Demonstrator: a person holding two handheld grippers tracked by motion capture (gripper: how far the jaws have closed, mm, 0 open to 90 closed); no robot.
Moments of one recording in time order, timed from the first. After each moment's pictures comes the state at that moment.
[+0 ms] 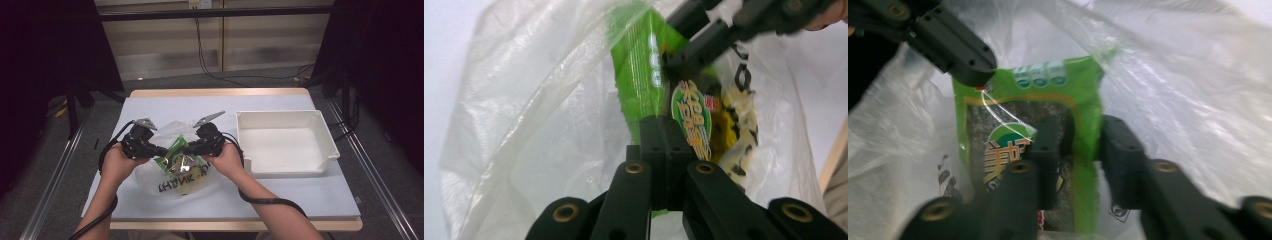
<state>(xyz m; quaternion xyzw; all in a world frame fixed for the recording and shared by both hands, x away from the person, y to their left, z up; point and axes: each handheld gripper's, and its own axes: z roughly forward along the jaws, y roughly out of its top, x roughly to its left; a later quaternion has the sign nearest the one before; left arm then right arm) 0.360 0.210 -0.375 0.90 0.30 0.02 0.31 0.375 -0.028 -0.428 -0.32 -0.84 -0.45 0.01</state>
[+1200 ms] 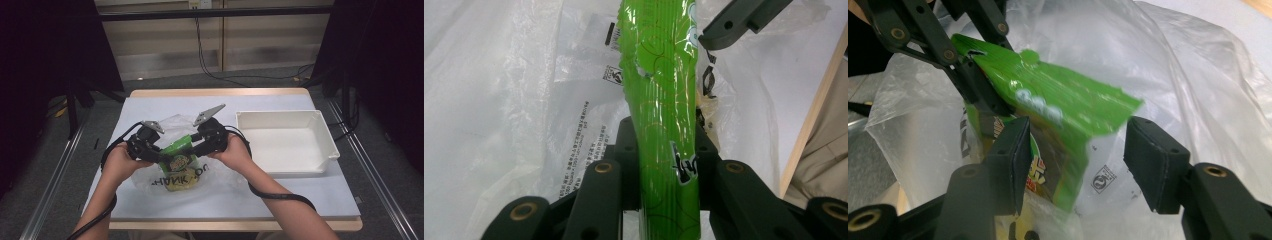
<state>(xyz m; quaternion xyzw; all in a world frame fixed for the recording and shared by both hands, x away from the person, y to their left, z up) 0.361 0.195 -0.375 0.93 0.24 -0.02 0.27 0.368 -0.035 -0.392 -0.22 -0.87 -0.44 -0.03</state>
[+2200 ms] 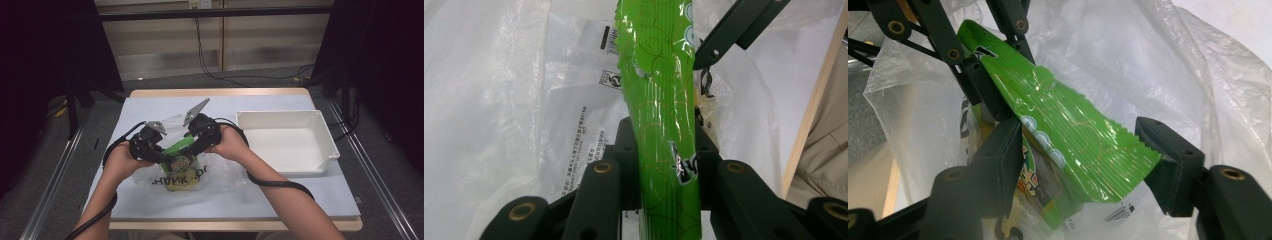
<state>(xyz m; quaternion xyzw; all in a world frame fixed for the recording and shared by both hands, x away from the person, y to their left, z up) 0.359 0.188 -0.376 0.93 0.23 -0.02 0.28 0.381 -0.015 -0.378 -0.14 -0.92 -0.38 -0.03</state>
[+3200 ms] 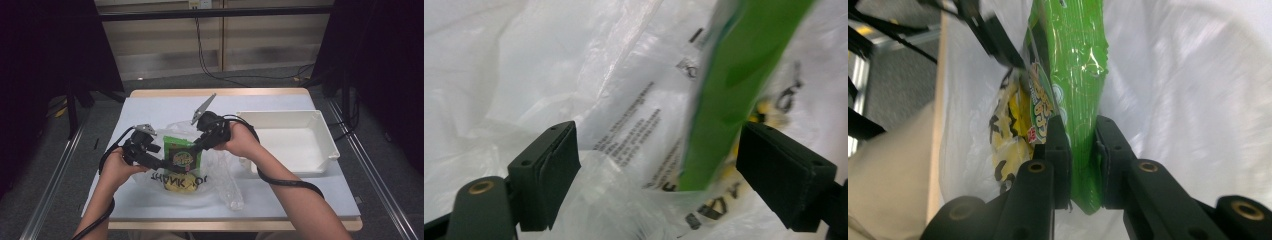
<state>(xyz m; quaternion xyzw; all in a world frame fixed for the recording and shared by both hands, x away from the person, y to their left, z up) 0.361 0.216 -0.403 0.91 0.29 0.00 0.31 0.375 -0.038 -0.360 -0.15 -0.93 -0.34 0.02</state>
